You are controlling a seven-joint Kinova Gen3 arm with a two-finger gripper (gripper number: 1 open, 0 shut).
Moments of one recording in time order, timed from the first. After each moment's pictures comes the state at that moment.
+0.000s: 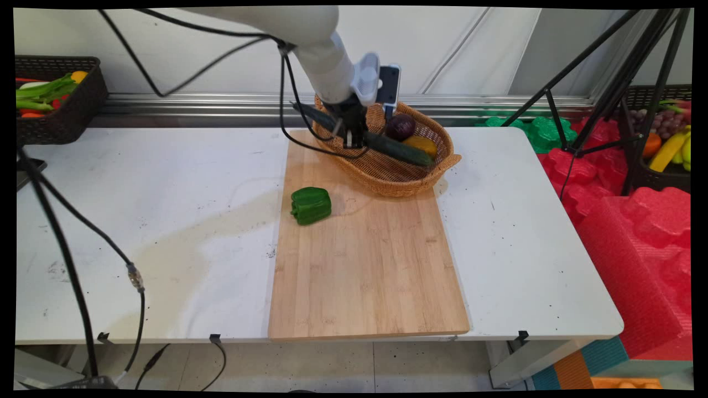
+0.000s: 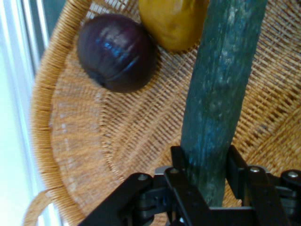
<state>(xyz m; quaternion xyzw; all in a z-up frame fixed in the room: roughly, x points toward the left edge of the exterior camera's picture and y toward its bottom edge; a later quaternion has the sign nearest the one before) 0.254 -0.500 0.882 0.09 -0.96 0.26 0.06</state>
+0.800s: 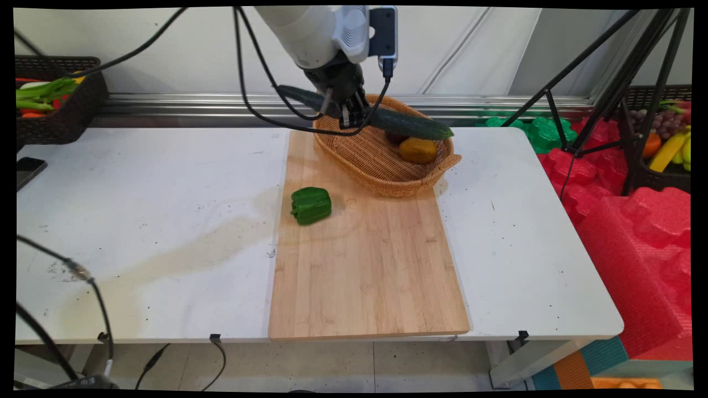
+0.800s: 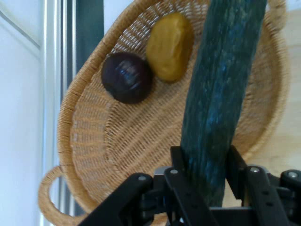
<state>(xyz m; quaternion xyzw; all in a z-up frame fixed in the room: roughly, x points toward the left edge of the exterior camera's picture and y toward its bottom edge) 0.249 -0.413 0.981 0.13 -0.95 0.28 0.11</state>
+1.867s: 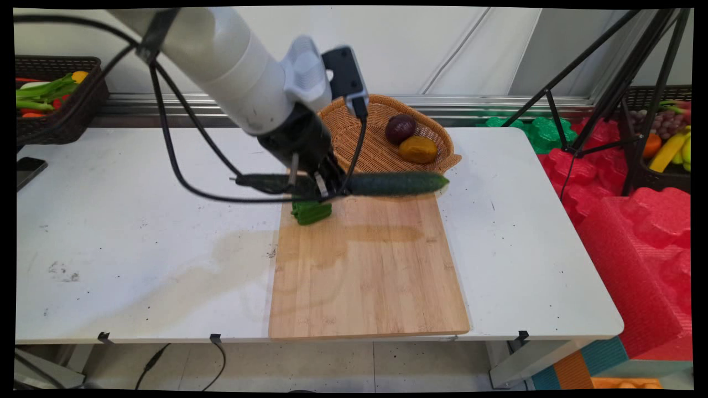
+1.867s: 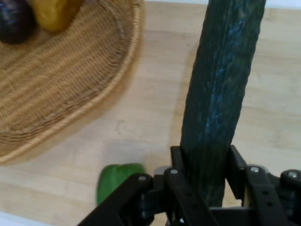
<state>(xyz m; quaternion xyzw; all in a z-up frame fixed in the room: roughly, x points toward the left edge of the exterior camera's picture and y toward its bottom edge) 0.248 -0.287 0.972 0.27 -0.93 0.17 0.17</state>
